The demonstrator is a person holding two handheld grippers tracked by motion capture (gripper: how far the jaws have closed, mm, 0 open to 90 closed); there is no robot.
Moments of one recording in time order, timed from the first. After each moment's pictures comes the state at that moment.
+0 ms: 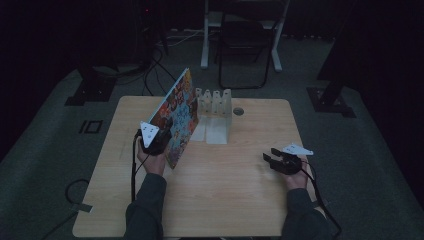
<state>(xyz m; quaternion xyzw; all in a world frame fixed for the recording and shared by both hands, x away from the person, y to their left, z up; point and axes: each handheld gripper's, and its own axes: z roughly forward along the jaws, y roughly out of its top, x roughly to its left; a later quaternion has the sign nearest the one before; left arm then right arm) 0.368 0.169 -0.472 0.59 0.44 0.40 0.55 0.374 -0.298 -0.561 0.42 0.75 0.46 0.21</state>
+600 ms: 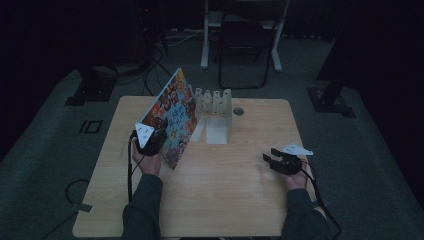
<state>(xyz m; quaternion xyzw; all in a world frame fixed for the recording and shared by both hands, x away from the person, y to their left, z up) 0.368 0.182 -0.477 0.58 0.45 0.41 0.54 0.373 -0.297 -0.561 0.42 0.75 0.46 0.21</state>
